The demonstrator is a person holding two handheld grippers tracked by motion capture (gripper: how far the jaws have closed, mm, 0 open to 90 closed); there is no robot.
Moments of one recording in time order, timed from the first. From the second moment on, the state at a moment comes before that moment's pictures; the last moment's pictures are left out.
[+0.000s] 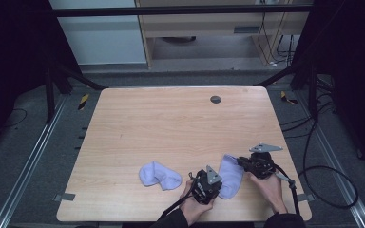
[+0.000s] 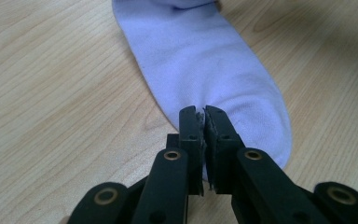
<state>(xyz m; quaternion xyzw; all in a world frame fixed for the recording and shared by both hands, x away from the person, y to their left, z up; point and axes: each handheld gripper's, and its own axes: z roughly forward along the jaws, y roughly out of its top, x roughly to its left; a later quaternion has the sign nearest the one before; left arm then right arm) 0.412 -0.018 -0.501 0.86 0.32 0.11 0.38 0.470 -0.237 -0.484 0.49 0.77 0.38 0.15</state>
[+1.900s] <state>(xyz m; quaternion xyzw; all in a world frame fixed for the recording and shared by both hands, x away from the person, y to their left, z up) 0.431 0.039 -0.469 0.83 0.37 0.14 0.39 0.446 -0.241 -0.470 0.48 0.78 0.37 0.16</state>
